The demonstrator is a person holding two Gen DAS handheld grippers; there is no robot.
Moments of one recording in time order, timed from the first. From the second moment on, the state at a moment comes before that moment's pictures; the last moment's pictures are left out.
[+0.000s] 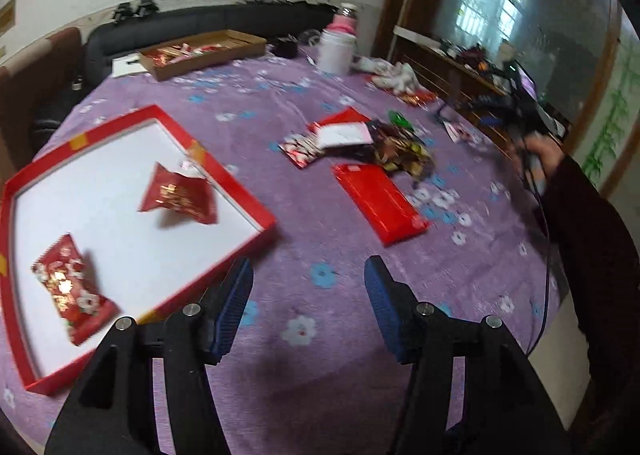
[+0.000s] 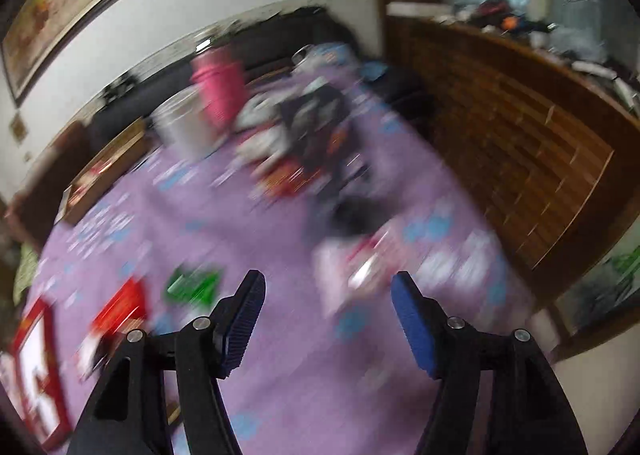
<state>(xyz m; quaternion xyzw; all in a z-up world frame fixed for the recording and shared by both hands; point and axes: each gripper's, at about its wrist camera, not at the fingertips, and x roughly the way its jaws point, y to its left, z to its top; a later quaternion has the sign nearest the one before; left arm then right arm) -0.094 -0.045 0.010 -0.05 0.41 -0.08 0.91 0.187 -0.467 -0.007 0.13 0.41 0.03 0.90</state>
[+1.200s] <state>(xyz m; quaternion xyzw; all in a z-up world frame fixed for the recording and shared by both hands) -0.120 -0.007 -0.005 -0.12 0.43 -0.03 0.89 0.052 -0.233 -0.001 0.04 0.53 0.41 0.74</state>
